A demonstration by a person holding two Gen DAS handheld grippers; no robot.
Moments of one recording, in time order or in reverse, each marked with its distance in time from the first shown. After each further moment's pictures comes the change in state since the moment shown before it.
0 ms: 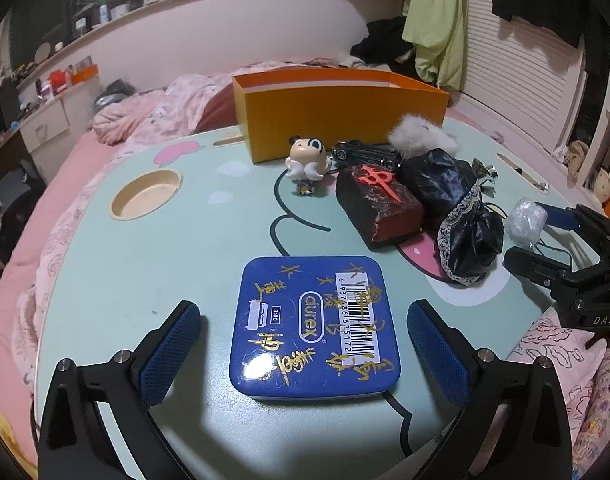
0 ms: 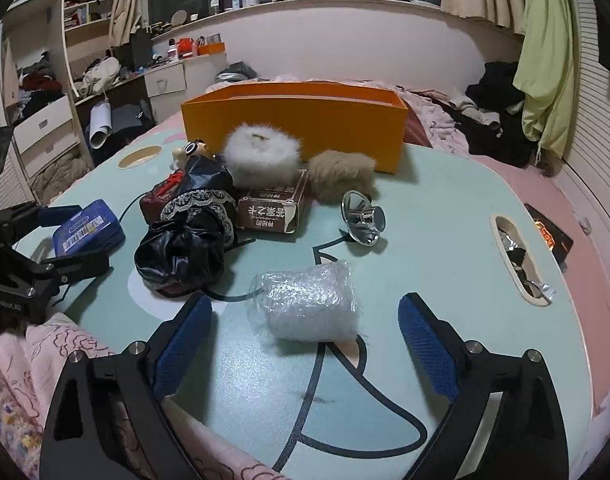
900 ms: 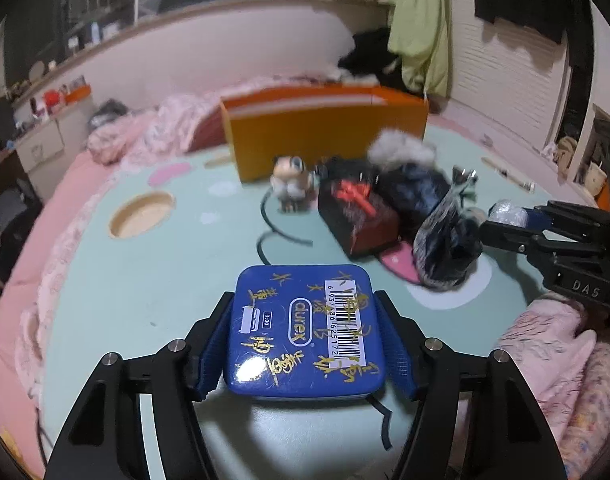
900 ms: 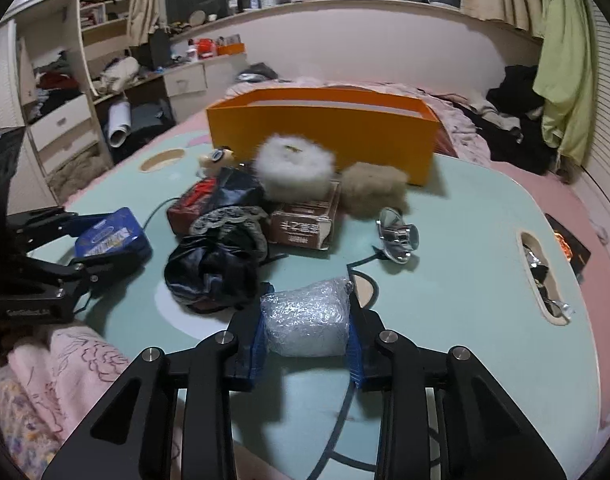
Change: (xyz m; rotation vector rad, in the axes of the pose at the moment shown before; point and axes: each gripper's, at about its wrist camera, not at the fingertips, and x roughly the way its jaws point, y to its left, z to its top) left arm -0.024 -0.007 0.002 0.047 -0.098 -0.018; right arm -0.008 0.004 -0.002 -0.013 -0.030 0.075
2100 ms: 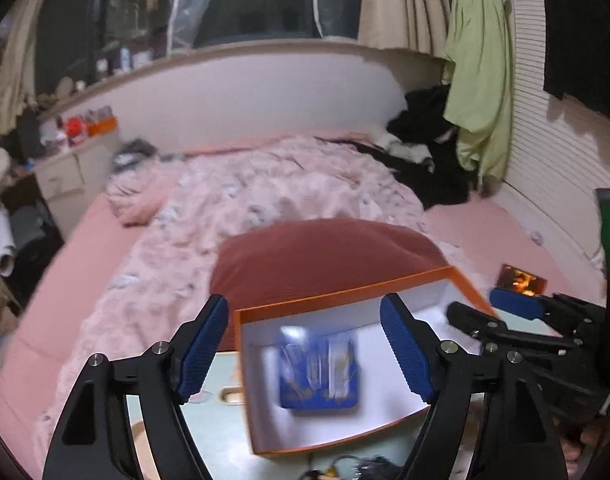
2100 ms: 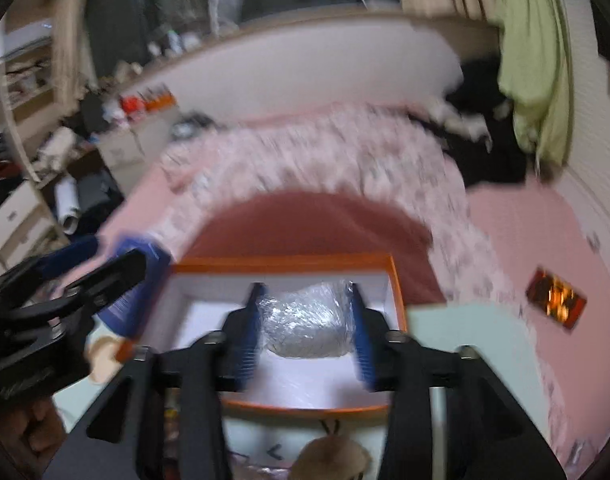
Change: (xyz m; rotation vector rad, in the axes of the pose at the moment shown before) left arm 0.082 0.030 0.199 -0.103 -0.138 0.129; right arm 0.090 -0.063 0.183 0.246 0.038 -0.154
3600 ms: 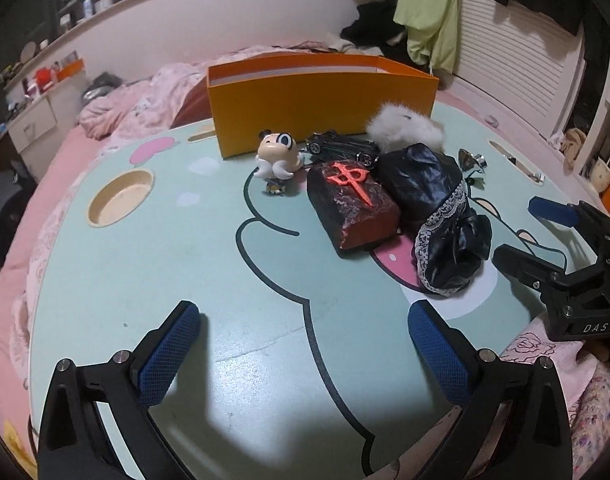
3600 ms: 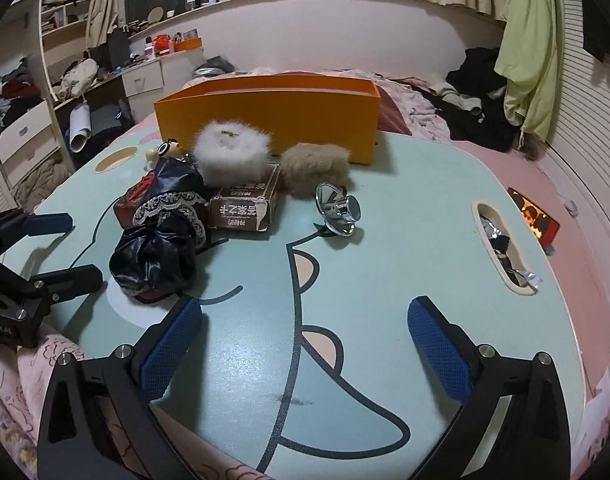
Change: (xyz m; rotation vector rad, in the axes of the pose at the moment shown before) left arm -0.073 -0.004 -0.183 0.089 0.311 -0.127; right arm -0.071 -0.014 -0.196 -0.184 0.012 0.011
